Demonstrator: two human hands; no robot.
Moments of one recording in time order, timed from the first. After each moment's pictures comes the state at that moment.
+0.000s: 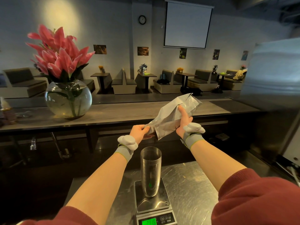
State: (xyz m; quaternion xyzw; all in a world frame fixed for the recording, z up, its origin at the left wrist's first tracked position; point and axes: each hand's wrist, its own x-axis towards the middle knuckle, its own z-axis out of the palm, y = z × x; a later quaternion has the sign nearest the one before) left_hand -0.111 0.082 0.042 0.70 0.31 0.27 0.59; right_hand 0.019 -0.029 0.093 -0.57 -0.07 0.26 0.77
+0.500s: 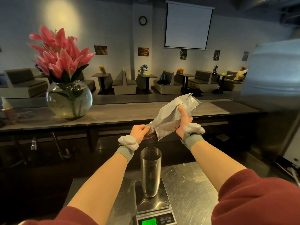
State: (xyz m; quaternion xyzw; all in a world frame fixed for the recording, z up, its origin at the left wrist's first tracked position) left_hand -0.110 0.079 0.043 0.69 0.31 0.28 0.59; right_hand 0.020 -0.028 0.092 -0.56 -0.07 0.26 0.78
